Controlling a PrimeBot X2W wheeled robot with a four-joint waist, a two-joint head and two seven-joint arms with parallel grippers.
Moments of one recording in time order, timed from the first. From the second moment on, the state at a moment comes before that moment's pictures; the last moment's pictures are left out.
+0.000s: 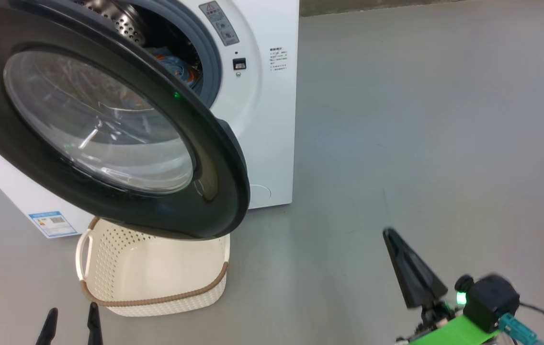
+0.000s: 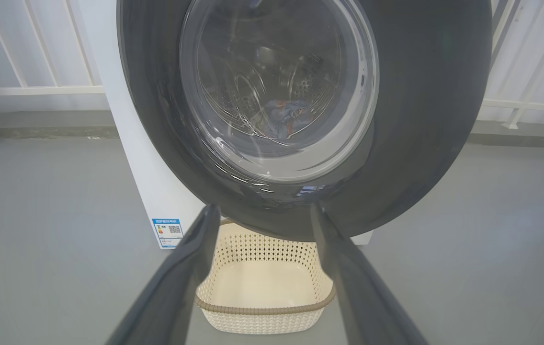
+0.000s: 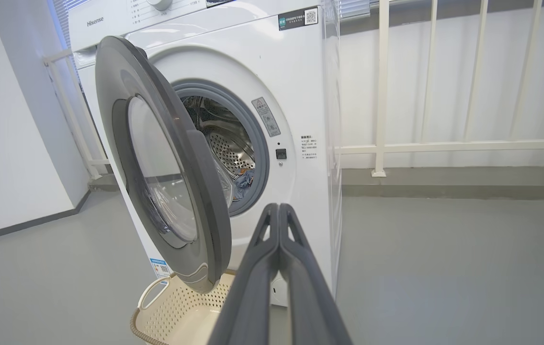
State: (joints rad) left arm 0.20 0.05 0.10 0.01 -0.19 -0.06 -0.26; right arm 0.01 -0.10 0.21 -0.04 0.25 0.12 -0.25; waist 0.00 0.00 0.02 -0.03
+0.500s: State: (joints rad) left arm 0.20 0.05 0.08 0.02 -0.19 -0.07 -0.26; right arm -0.25 -0.12 0.46 -0.26 0.25 0.12 -0.26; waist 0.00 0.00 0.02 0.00
